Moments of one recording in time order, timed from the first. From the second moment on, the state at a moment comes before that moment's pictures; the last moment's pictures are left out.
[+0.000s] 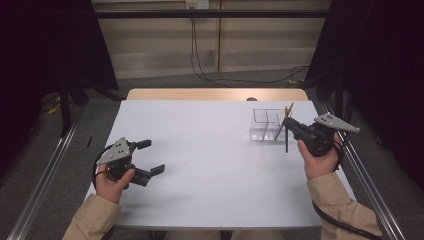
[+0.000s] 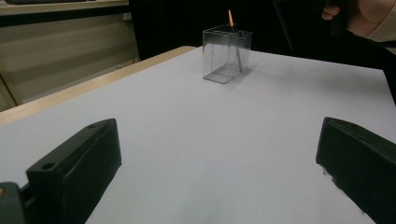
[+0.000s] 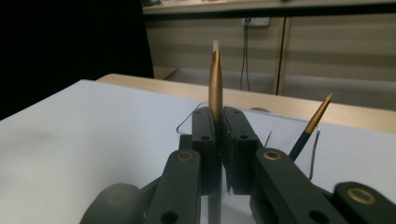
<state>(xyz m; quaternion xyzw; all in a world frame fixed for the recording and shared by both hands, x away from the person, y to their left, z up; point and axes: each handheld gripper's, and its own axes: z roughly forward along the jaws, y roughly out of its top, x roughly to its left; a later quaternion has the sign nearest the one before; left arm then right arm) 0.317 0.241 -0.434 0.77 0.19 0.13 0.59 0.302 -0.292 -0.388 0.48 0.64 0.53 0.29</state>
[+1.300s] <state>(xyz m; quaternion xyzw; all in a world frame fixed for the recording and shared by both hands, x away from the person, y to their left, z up) 0.318 0.242 -0.435 0.77 0.19 0.13 0.60 0.306 -0.293 -0.377 0.46 0.59 0.56 0.35</state>
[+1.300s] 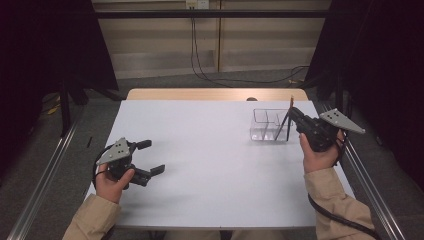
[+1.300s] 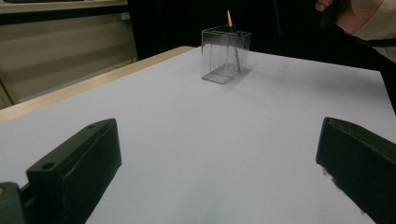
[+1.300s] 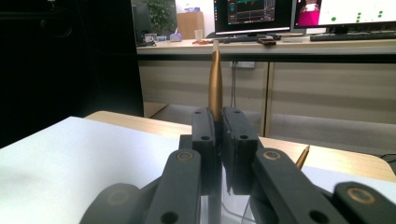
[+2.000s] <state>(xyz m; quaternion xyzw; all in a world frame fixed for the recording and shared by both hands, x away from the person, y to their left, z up) 0.318 0.242 -0.436 0.77 0.19 0.13 0.59 0.318 -0.294 -0.375 0.46 0.57 0.57 0.36</state>
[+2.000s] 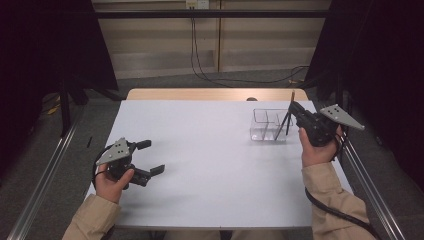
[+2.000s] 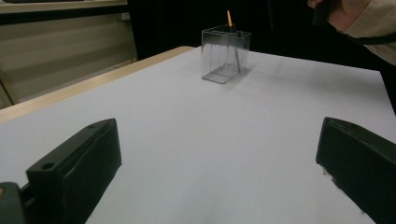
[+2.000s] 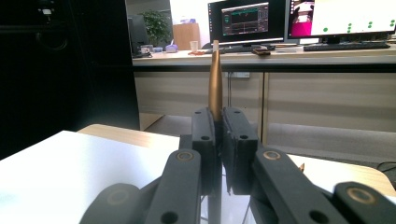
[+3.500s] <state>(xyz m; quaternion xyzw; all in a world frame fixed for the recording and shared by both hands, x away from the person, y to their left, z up) 0.318 0.243 -0.435 0.77 0.19 0.12 0.60 0.347 -0.301 -0.364 0.46 0.57 0.57 0.38</state>
